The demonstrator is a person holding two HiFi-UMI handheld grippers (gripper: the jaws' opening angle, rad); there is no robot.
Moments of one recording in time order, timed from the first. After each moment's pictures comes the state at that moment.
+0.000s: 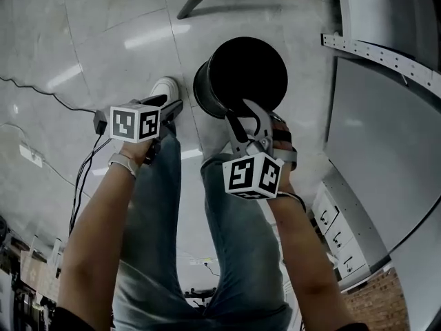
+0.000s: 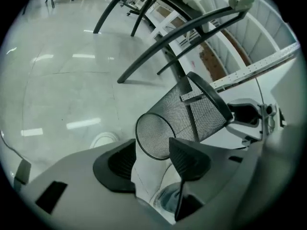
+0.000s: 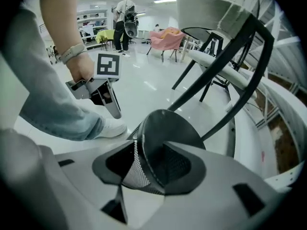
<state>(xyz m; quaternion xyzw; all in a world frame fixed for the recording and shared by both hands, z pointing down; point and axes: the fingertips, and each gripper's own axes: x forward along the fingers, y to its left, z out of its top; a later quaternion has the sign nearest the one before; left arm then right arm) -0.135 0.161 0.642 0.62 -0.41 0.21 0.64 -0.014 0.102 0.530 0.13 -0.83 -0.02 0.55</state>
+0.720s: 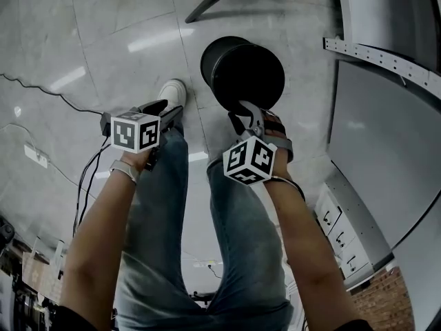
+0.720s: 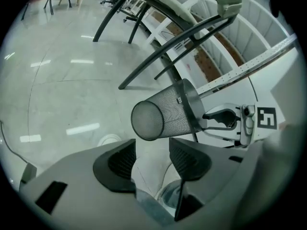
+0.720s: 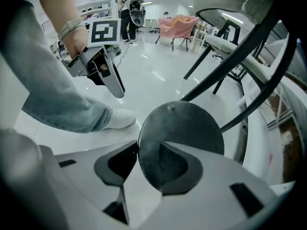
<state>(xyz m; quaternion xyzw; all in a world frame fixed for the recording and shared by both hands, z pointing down) -0.156 0.173 0.621 0.64 -0.42 0.20 0.62 -0.021 0.125 0.574 0.07 -0.80 0.00 0.60</state>
